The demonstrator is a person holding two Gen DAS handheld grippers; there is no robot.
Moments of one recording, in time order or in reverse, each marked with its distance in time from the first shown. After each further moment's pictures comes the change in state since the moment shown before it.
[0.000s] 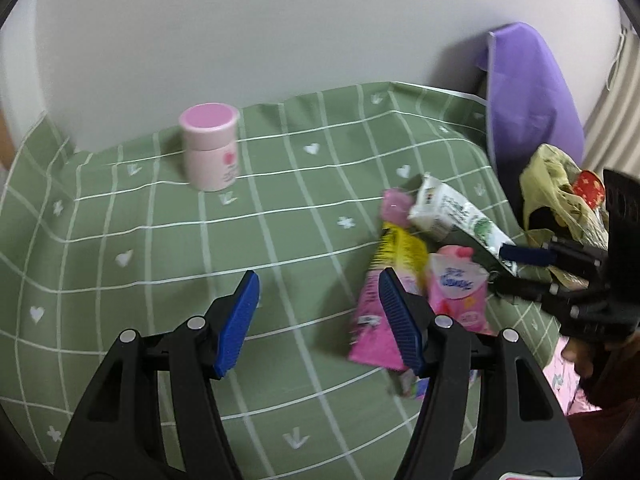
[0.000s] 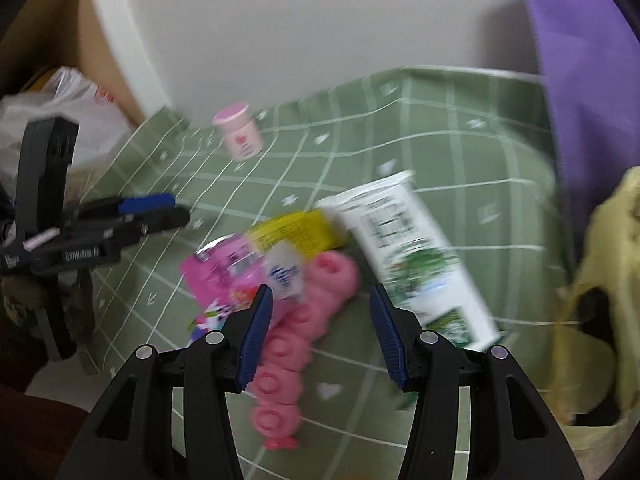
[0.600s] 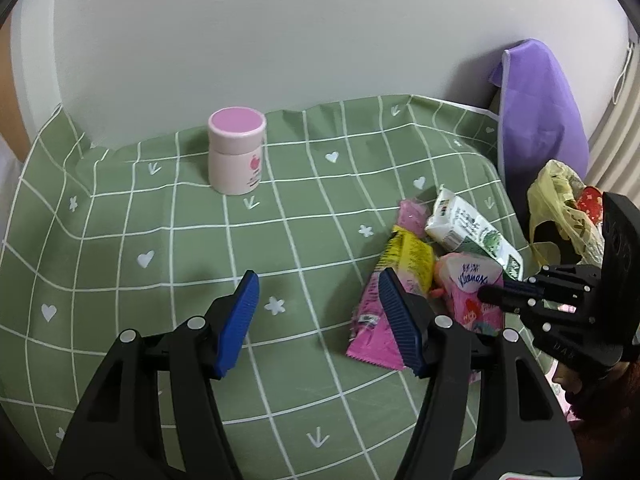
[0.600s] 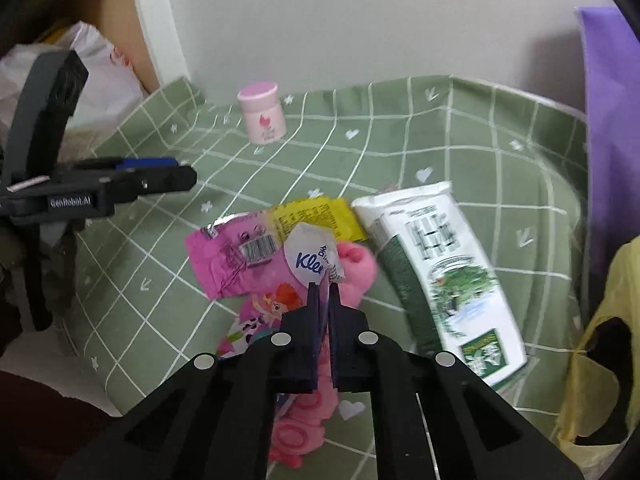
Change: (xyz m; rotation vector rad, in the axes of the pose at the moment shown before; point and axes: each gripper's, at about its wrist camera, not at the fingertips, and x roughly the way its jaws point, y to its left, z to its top) left arm -0.004 0.013 0.004 -0.029 -0.017 -0.008; right arm 0.010 0.021 0.002 -0.114 -0.012 -0.040
